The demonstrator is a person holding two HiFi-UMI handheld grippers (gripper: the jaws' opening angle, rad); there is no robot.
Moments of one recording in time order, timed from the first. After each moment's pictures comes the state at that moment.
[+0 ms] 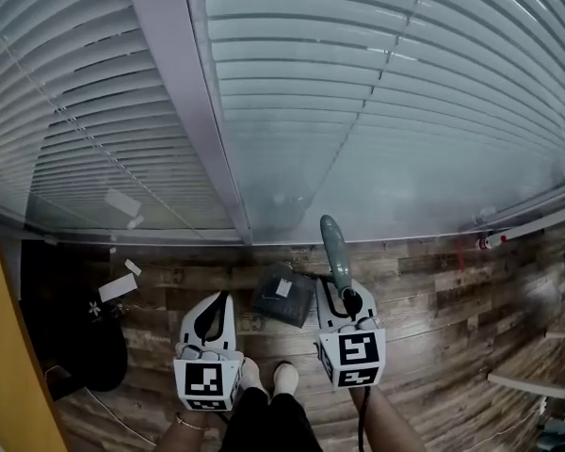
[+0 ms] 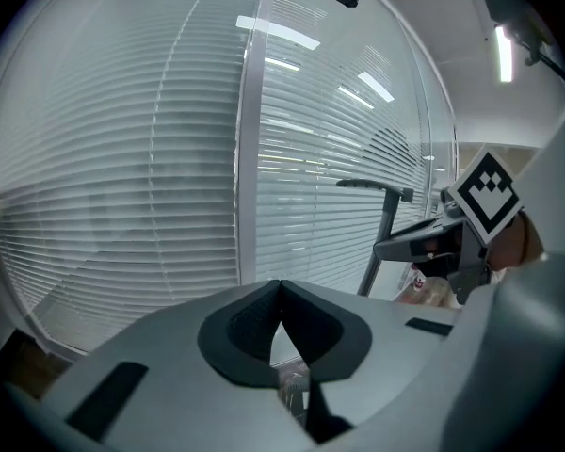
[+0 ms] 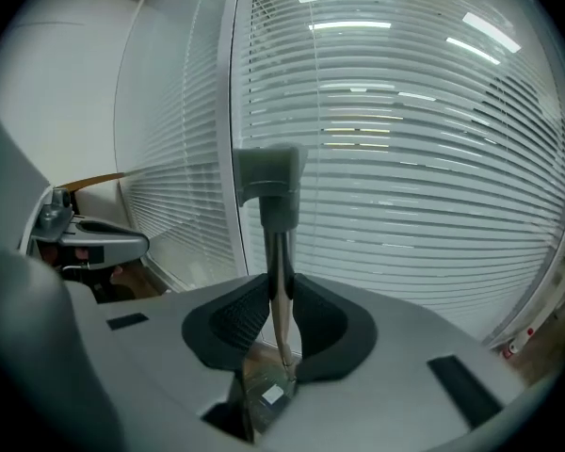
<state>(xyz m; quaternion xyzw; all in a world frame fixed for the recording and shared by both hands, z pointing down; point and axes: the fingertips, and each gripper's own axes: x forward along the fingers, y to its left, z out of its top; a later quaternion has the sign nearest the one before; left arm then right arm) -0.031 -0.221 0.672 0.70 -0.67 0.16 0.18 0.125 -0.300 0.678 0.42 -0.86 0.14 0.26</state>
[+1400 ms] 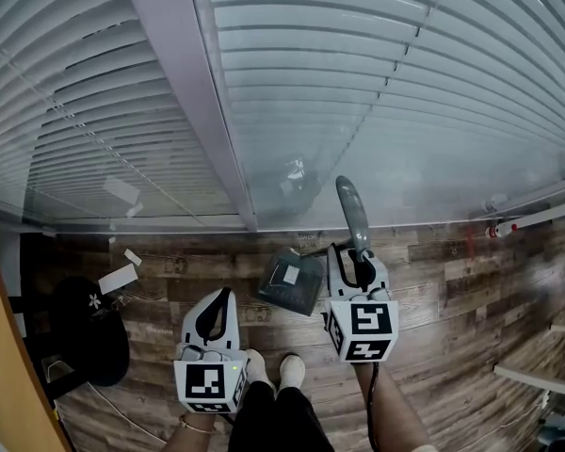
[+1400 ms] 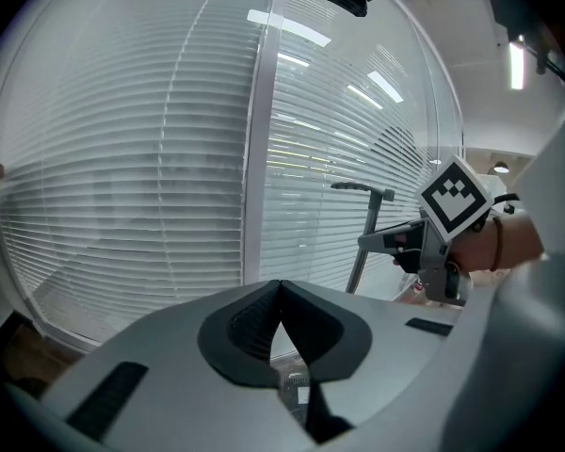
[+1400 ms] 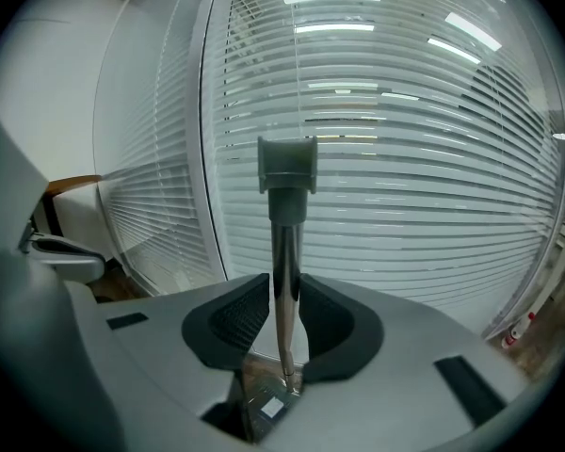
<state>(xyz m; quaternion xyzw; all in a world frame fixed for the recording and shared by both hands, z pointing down) -0.036 -0.215 0.694 0.70 -0.67 0.15 0.20 0.122 -0.340 0.705 0.46 -0.84 0.14 0.25</state>
